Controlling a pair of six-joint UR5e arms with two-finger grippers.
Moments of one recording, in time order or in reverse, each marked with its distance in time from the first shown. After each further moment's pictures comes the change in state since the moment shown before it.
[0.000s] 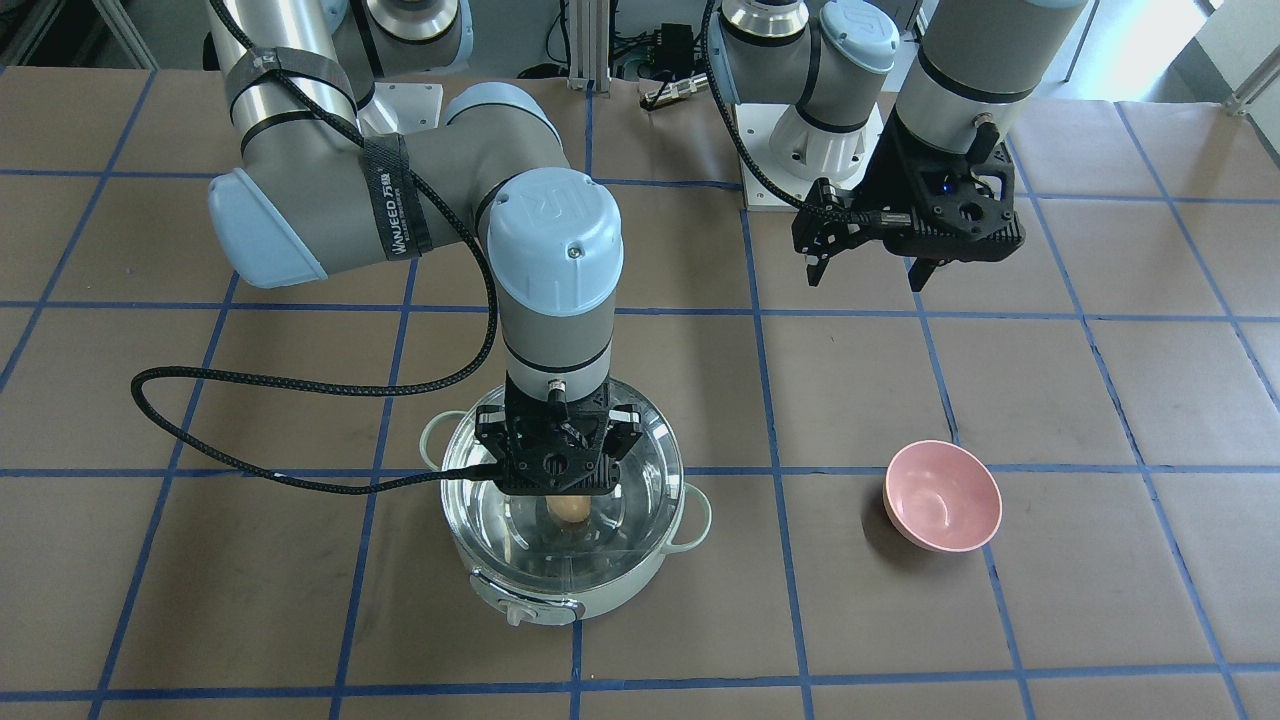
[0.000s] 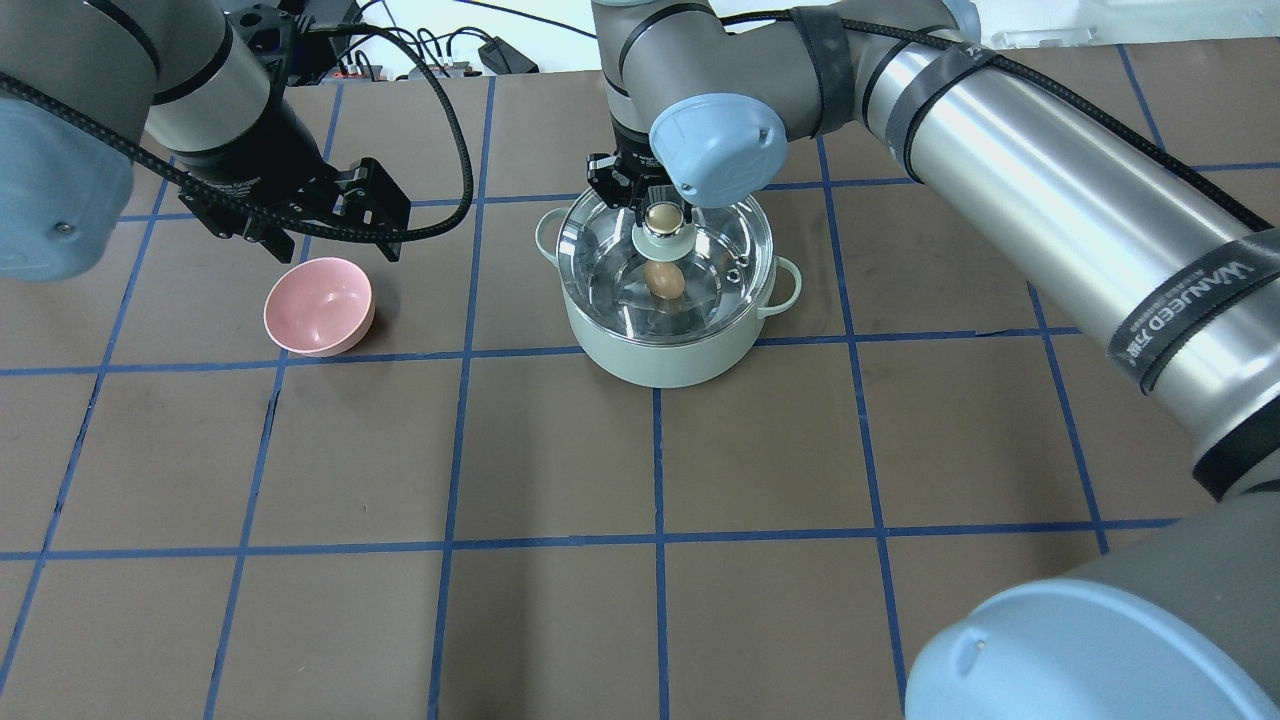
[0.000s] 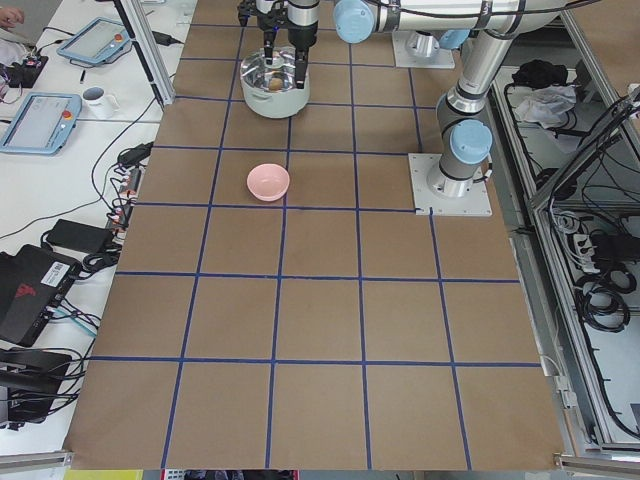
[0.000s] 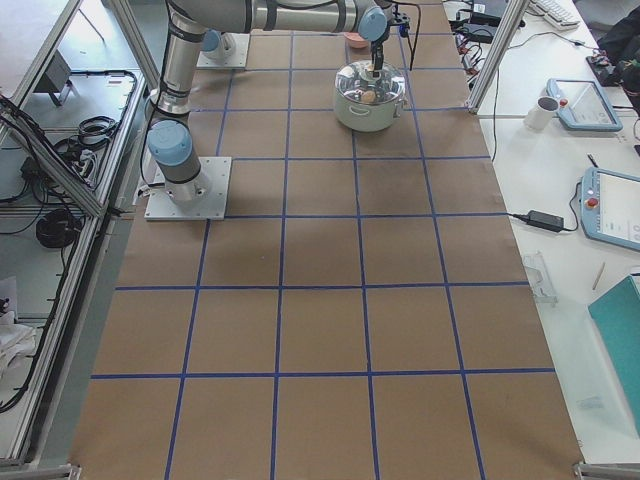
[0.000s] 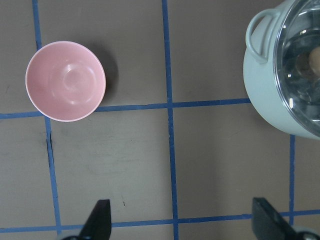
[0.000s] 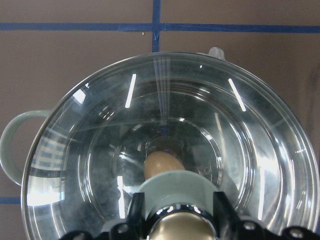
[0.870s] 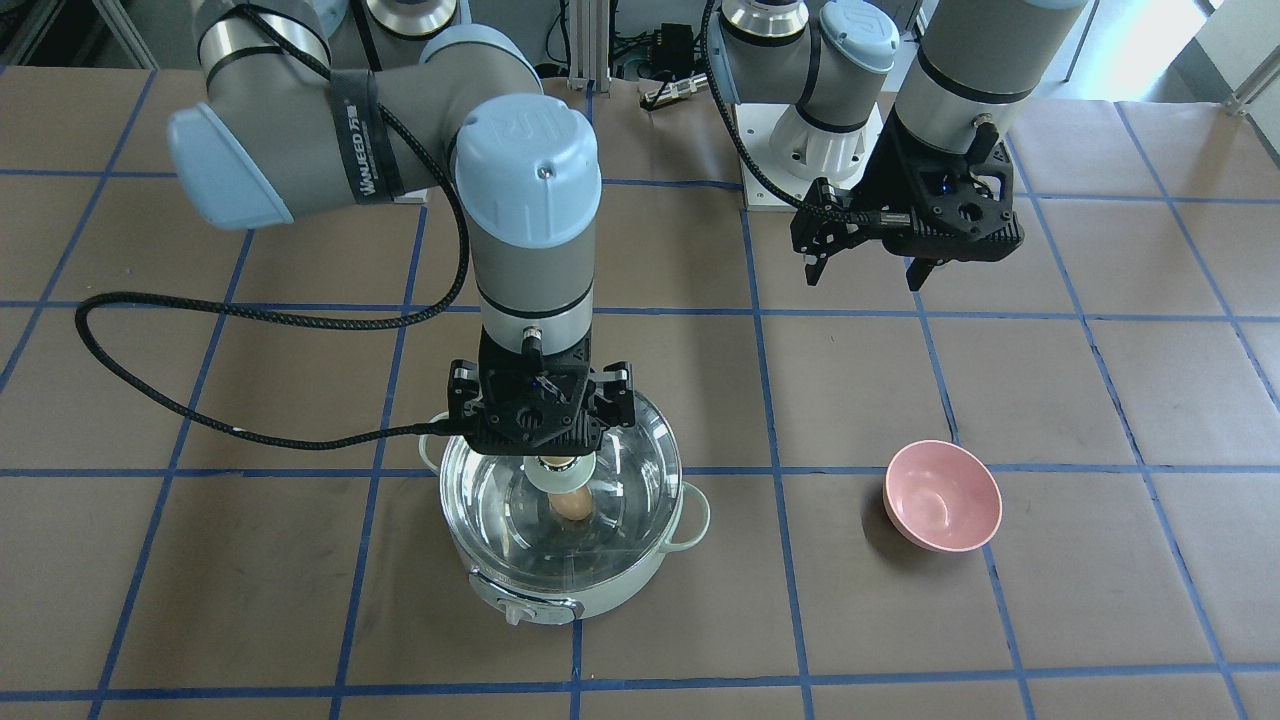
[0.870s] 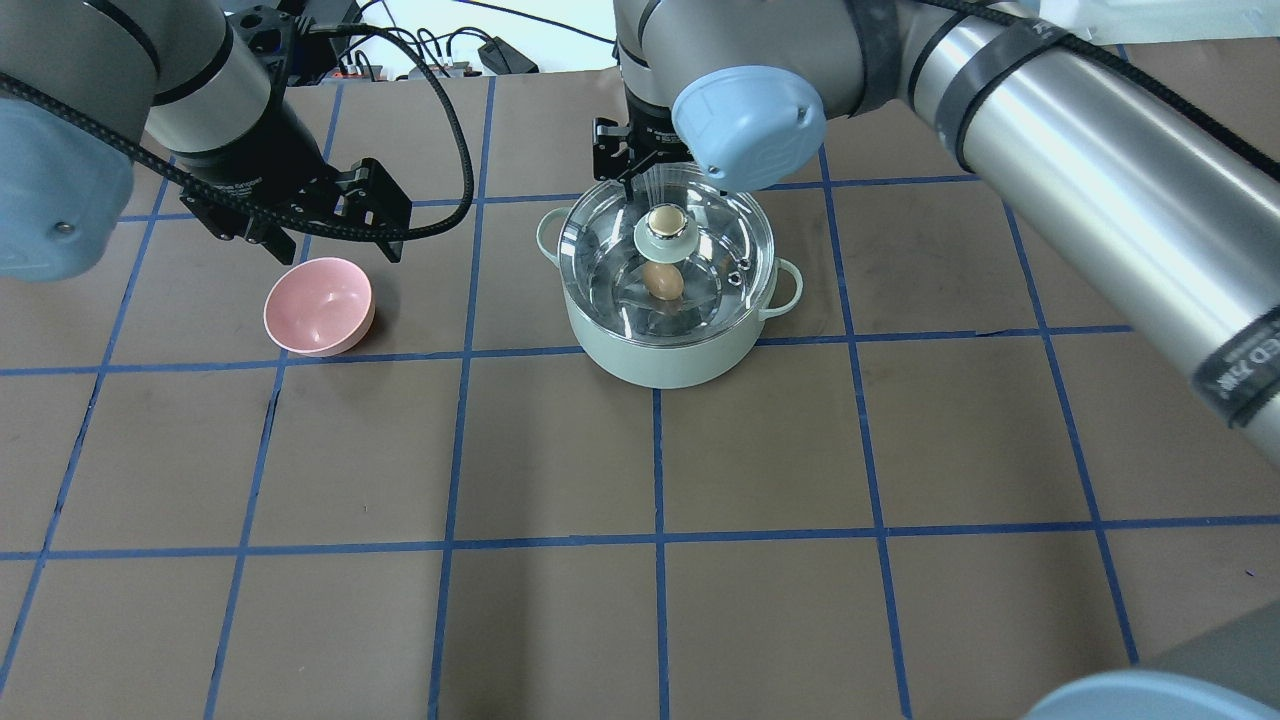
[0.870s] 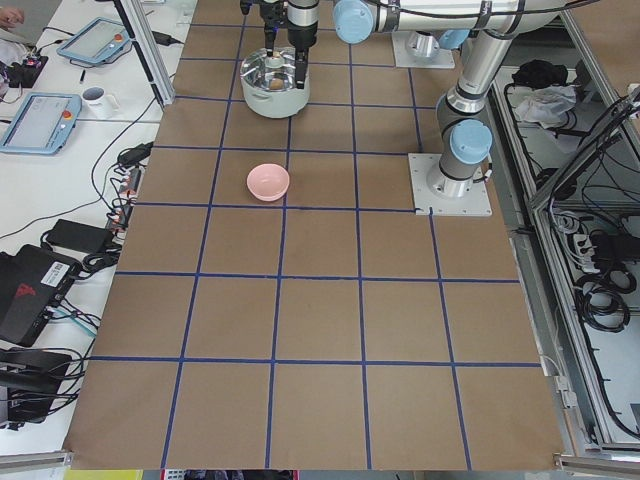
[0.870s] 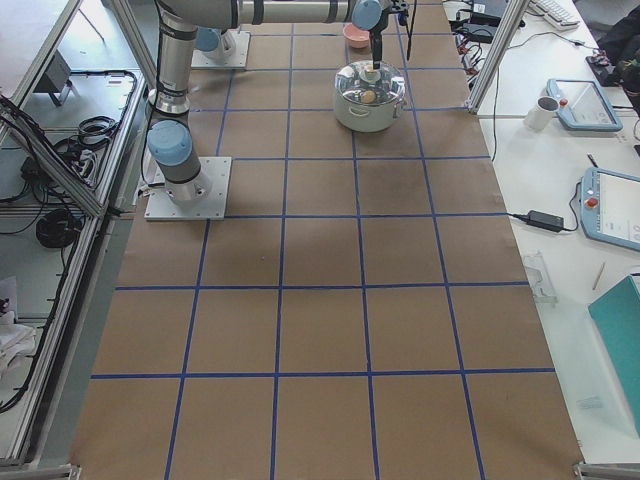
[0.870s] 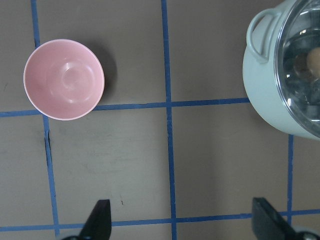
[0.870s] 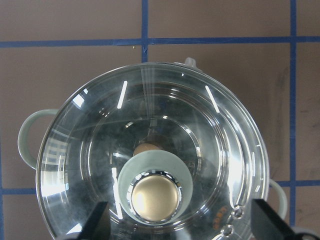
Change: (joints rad) left arm 0.000 -0.001 0.000 -0.003 -0.004 -0.006; right arm -0.014 -0.082 0.015 0.023 -0.003 0.004
